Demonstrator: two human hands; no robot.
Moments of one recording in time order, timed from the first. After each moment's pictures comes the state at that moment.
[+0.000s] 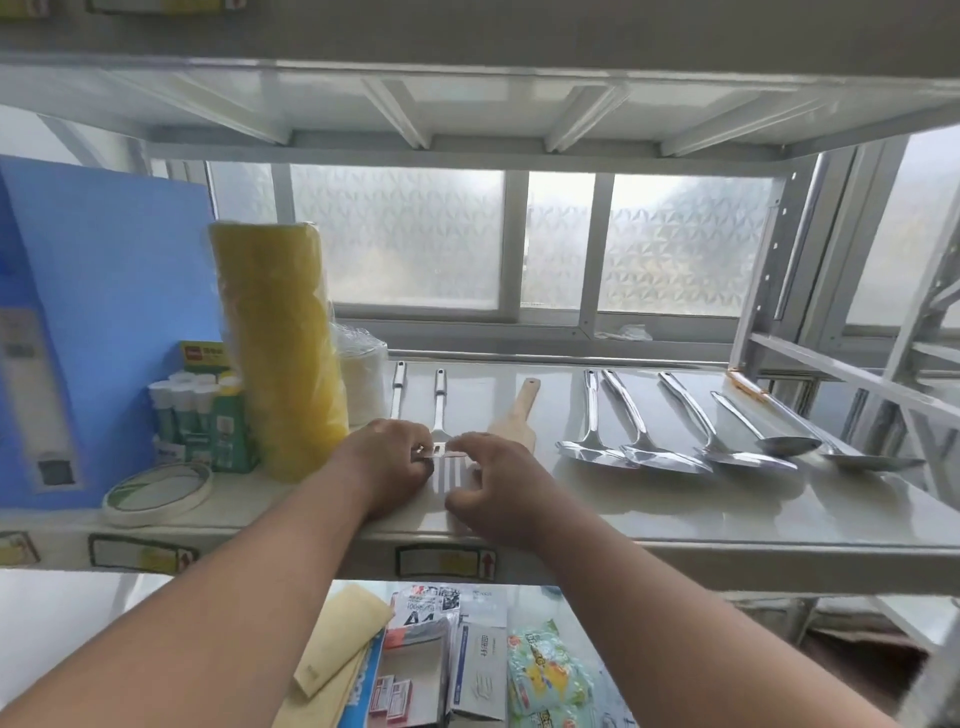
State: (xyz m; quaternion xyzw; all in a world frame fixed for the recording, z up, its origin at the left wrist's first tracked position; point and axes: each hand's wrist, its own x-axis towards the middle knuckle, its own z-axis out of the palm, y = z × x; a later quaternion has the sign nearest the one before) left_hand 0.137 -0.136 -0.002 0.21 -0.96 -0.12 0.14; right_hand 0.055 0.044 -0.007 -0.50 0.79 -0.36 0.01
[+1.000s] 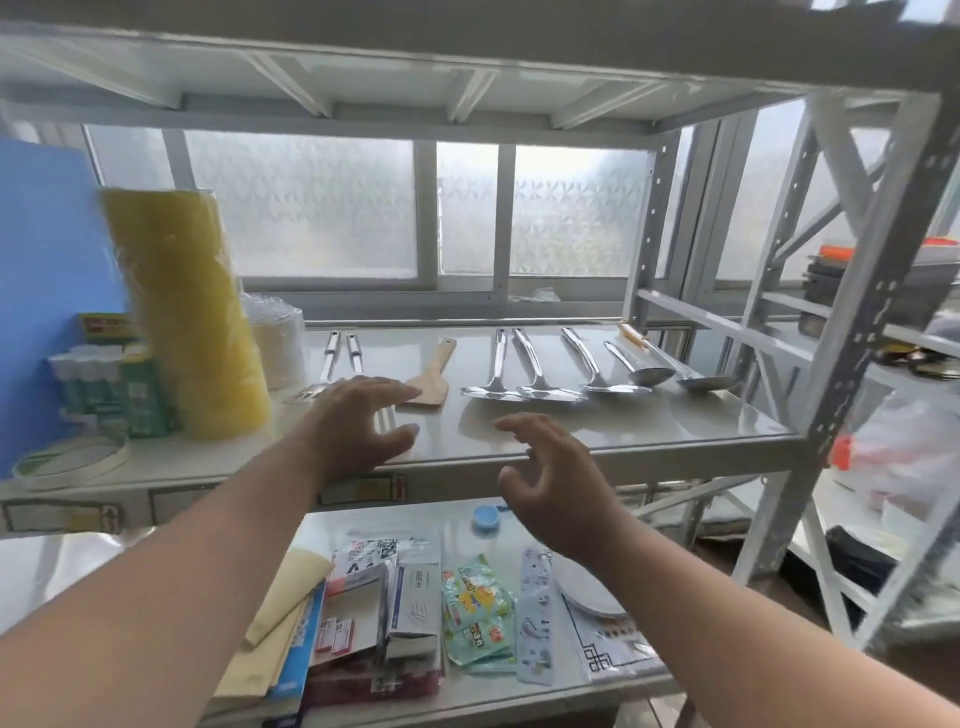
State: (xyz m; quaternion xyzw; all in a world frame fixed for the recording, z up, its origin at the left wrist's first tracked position) left_hand 0.149 -0.063 -0.003 0.03 -0.96 -0.14 0.24; right_hand 0.077 0.211 -0.031 -0.41 0.80 -0.42 -0.12
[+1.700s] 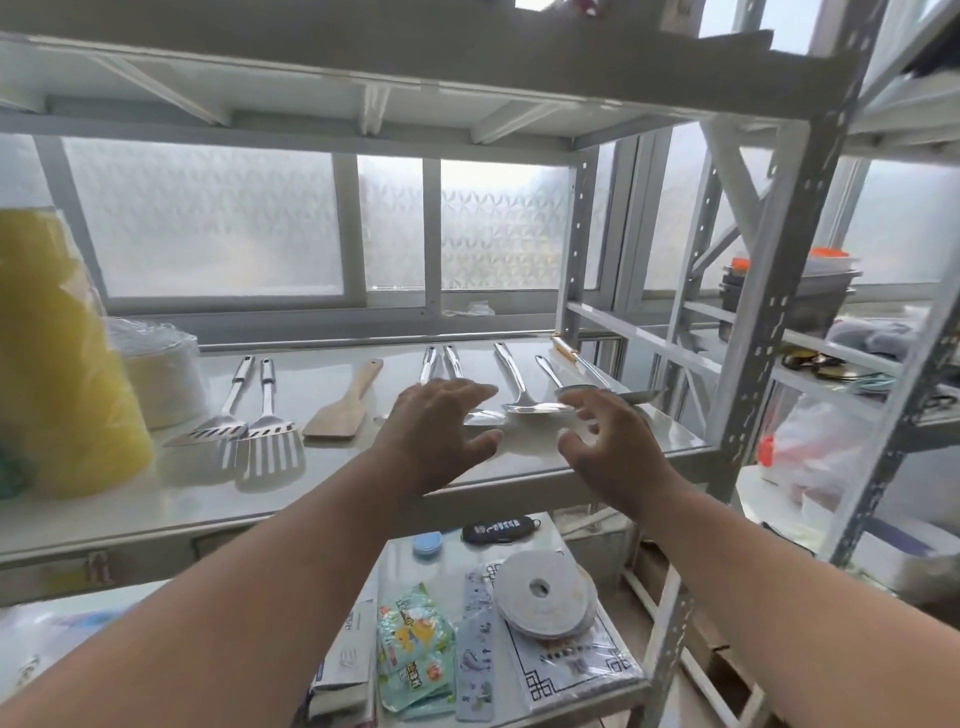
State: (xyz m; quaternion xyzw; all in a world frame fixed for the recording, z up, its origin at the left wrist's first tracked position) left_hand 0.036 0.082 0.015 -0.03 -0.96 -0.12 0.24; right_hand -0.035 0.315 0.002 -0.29 0.85 -0.40 -0.18
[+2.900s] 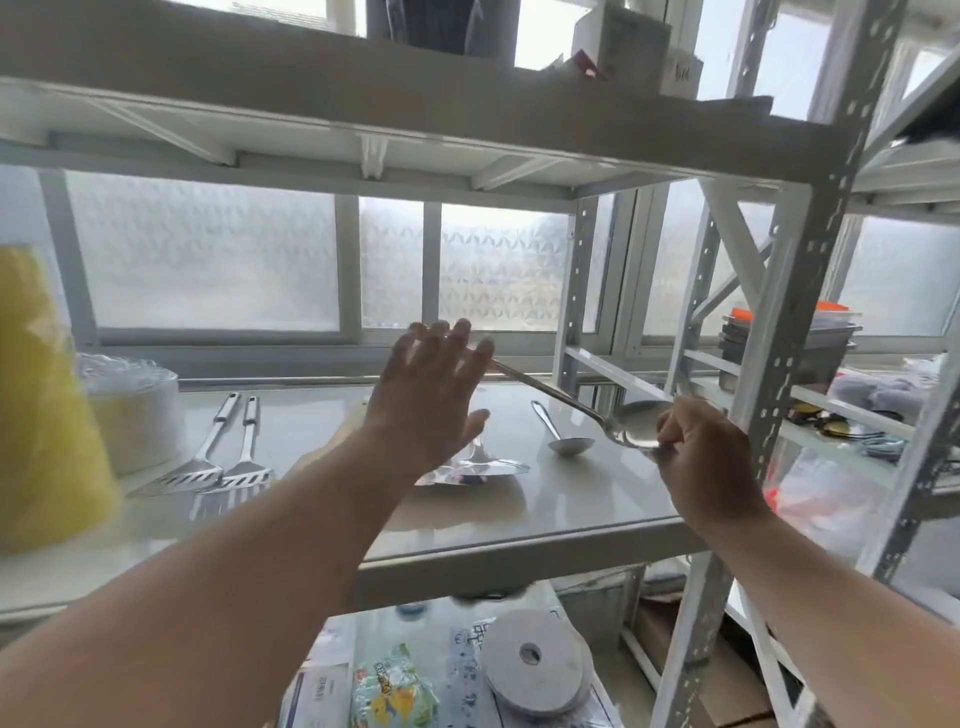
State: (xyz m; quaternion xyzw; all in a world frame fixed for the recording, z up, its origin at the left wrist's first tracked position) left_hand -0.004 0.083 0.078 0.03 -0.94 0.17 0.30; right_hand -0.106 0.381 0.032 -0.25 0.82 -0.30 -0.41
